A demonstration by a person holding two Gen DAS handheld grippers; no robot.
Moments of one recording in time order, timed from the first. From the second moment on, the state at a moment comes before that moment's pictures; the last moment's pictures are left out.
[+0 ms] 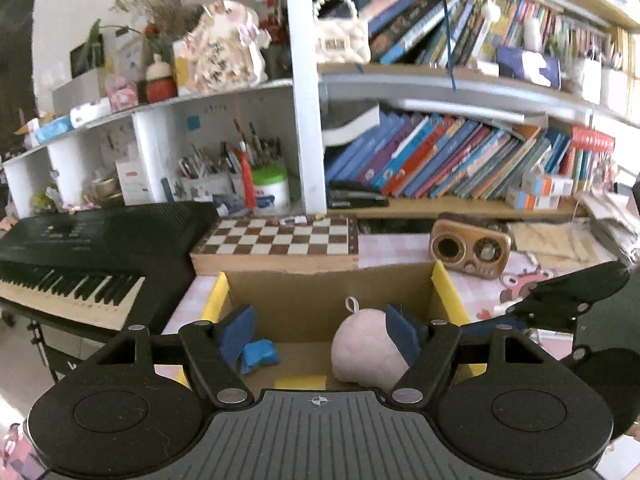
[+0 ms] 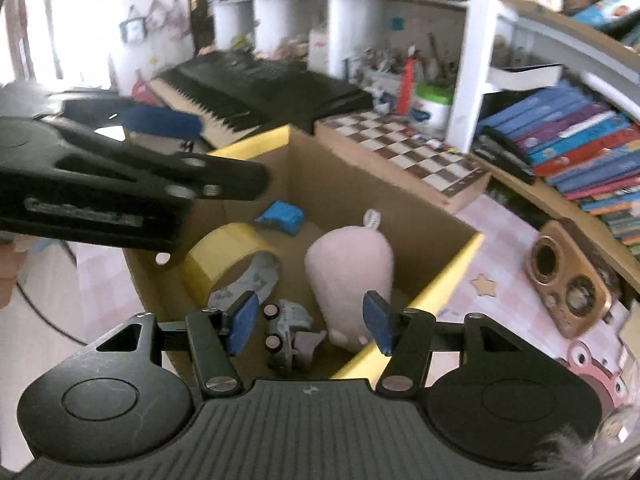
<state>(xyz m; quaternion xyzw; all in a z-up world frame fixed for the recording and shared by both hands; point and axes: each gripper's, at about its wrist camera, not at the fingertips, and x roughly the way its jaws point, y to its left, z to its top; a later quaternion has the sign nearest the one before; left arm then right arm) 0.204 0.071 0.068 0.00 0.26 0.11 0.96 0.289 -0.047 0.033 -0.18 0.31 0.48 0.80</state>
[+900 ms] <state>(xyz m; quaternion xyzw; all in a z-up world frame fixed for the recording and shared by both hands) 0.060 0.060 0.054 -0.07 0.25 0.09 0.96 0.182 -0.135 0.036 -0.06 0.31 0.34 0.89</state>
